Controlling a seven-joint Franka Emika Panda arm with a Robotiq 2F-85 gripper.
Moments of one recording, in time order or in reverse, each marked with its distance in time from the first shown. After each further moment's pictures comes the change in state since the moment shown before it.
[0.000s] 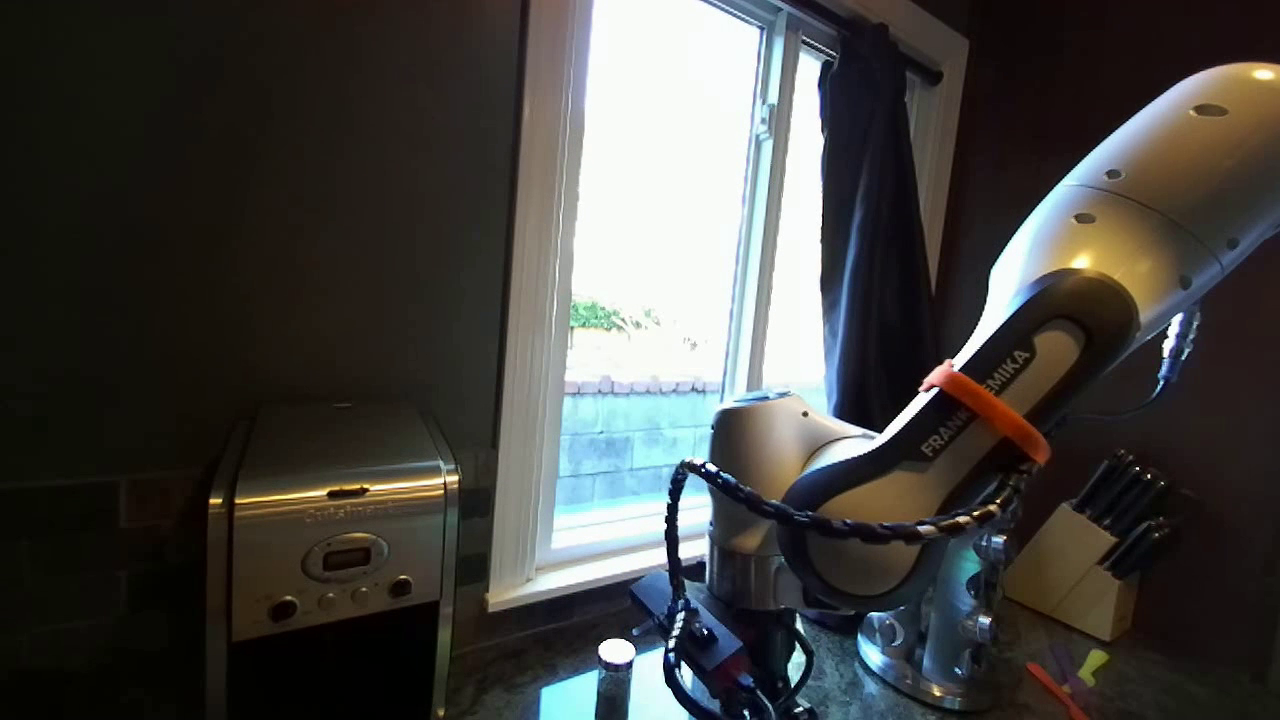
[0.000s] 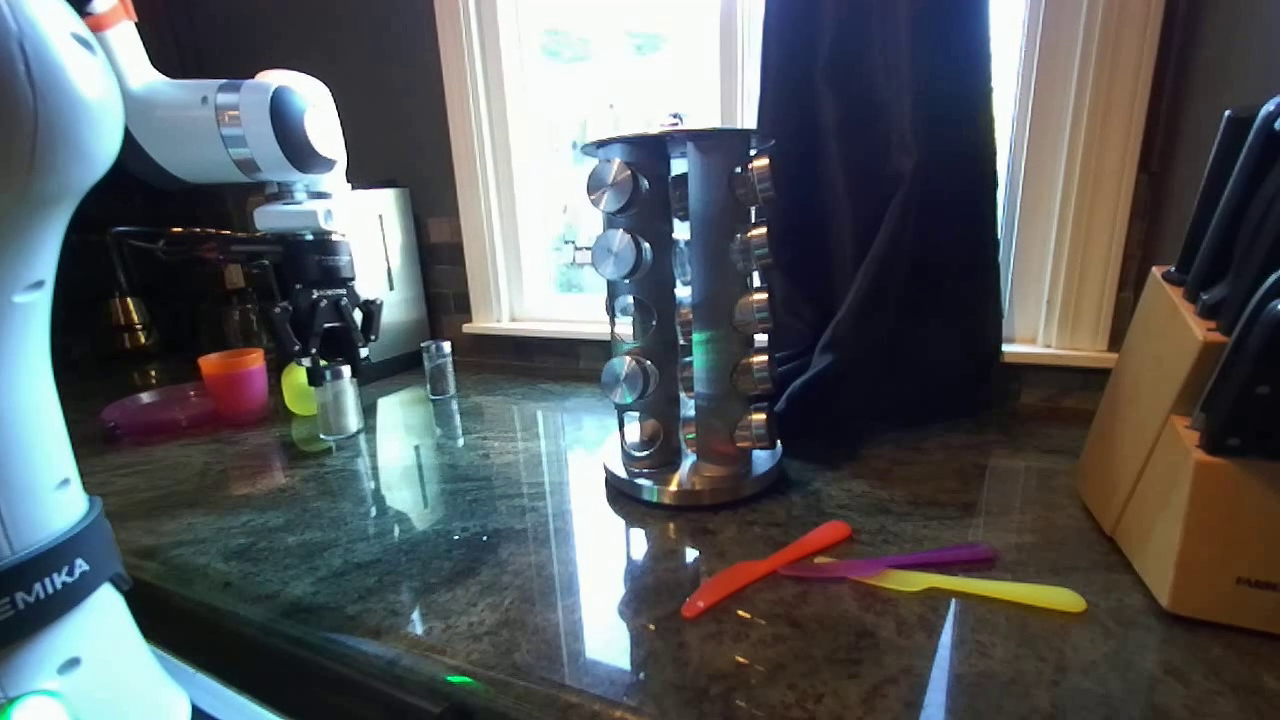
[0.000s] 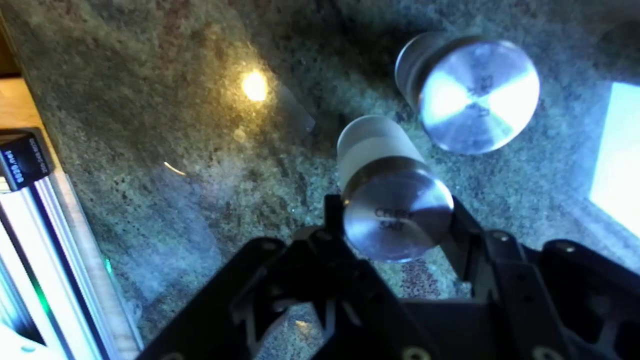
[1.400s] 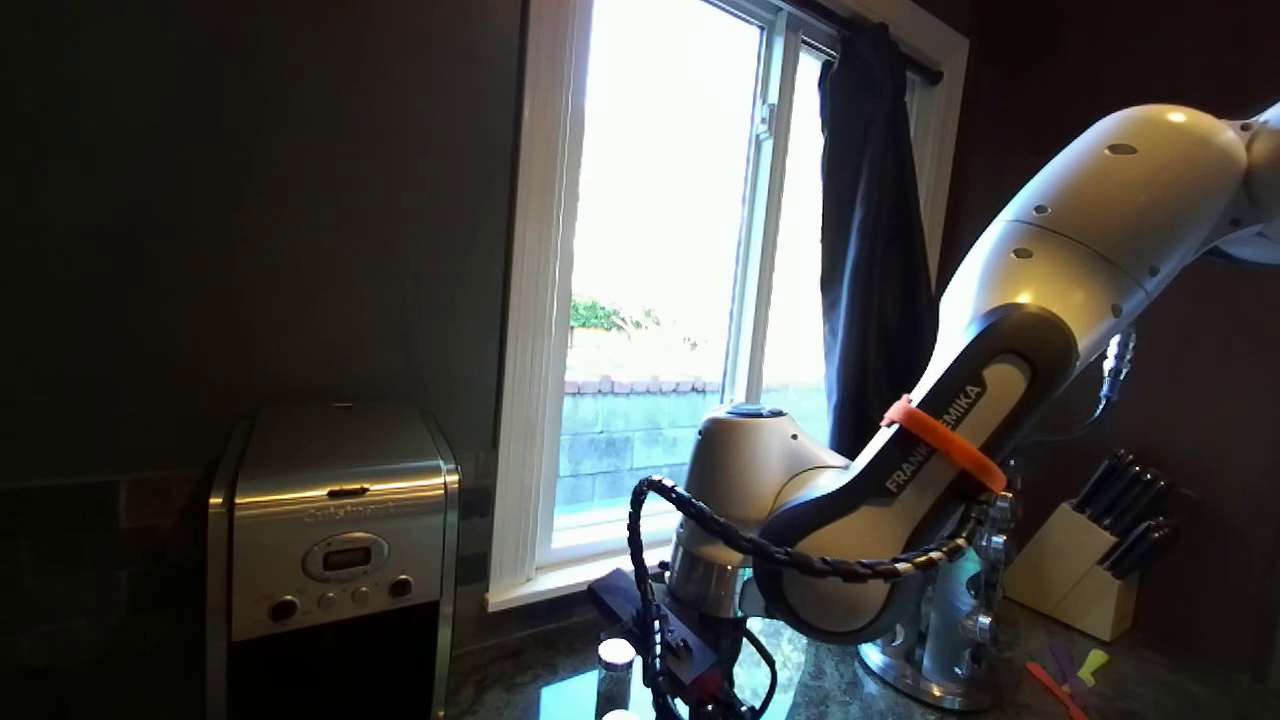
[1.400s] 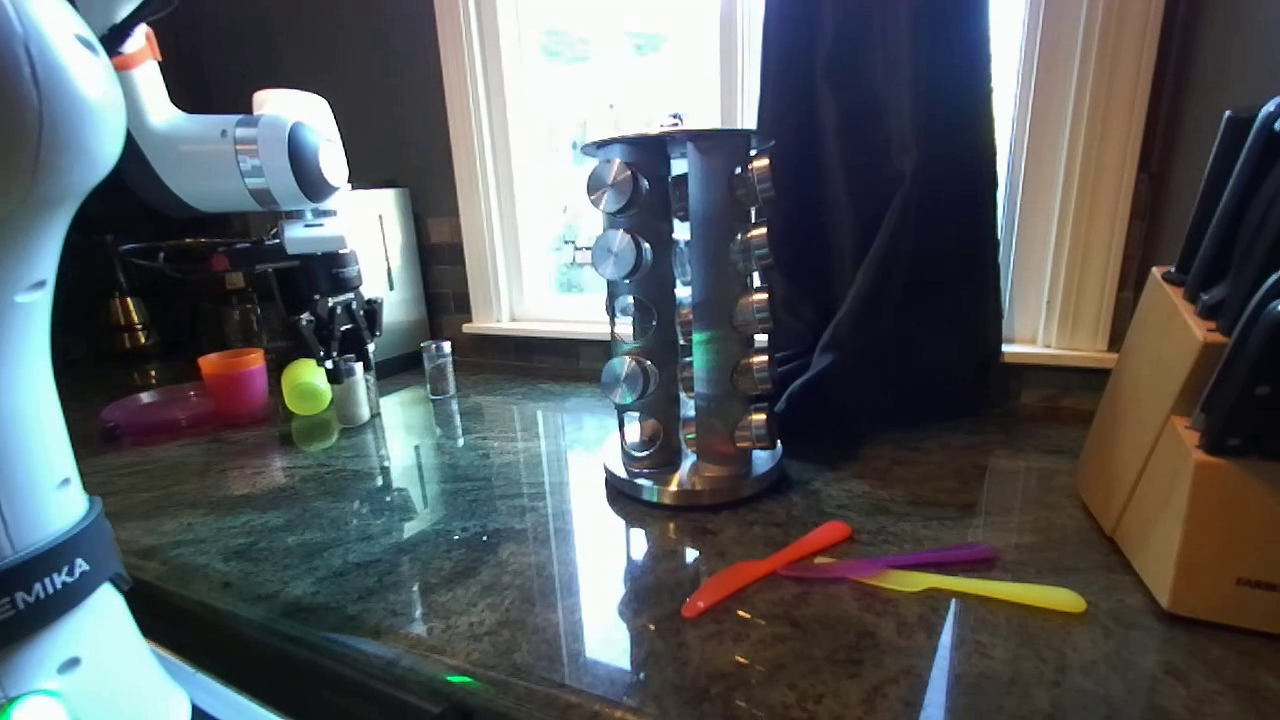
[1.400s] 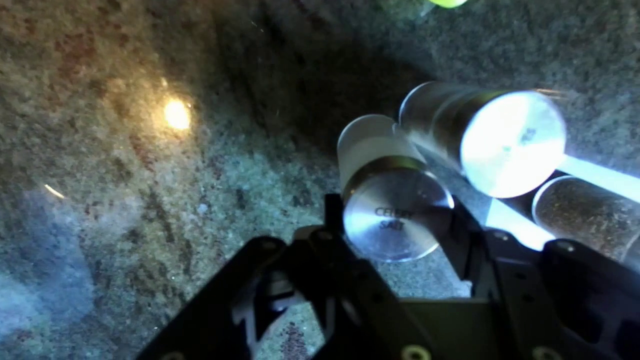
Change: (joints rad) arm 0.010 0.120 -0.006 0.057 -0.066 0.245 -0.148
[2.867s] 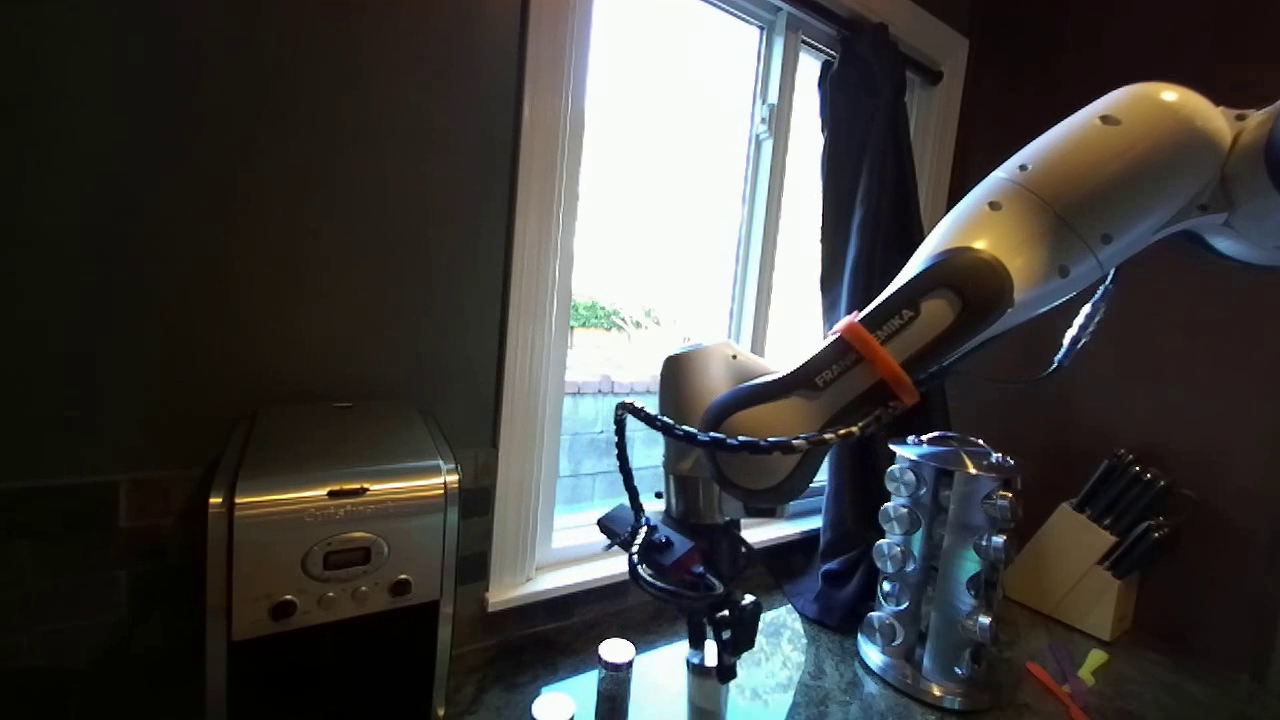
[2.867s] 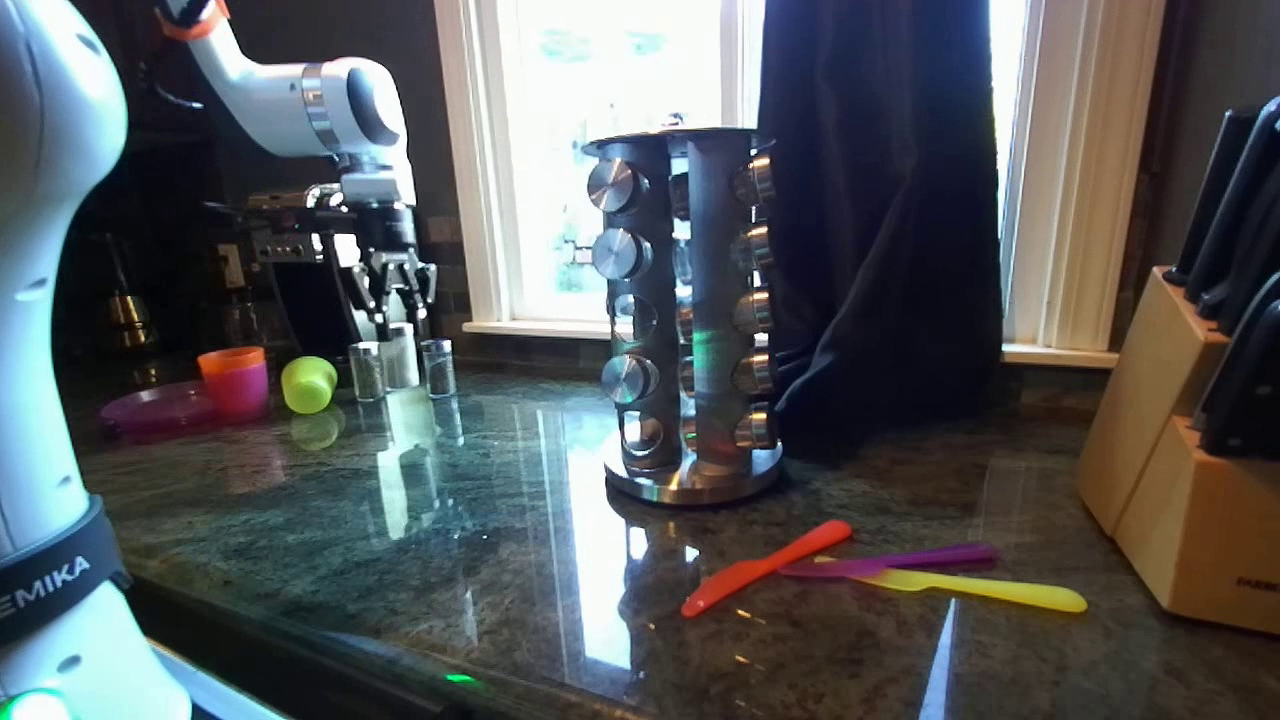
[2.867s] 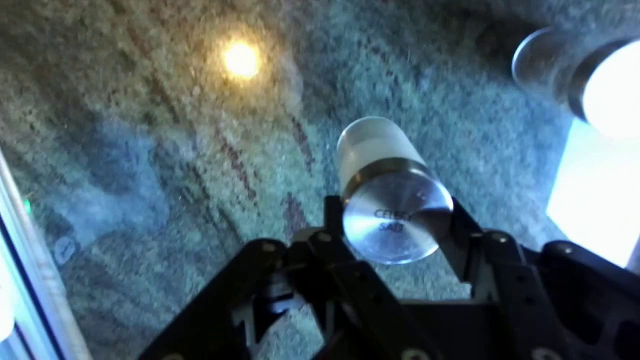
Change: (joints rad) arm -0.001 -0.003 -0.111 0.235 -0.024 -0.458 0.012
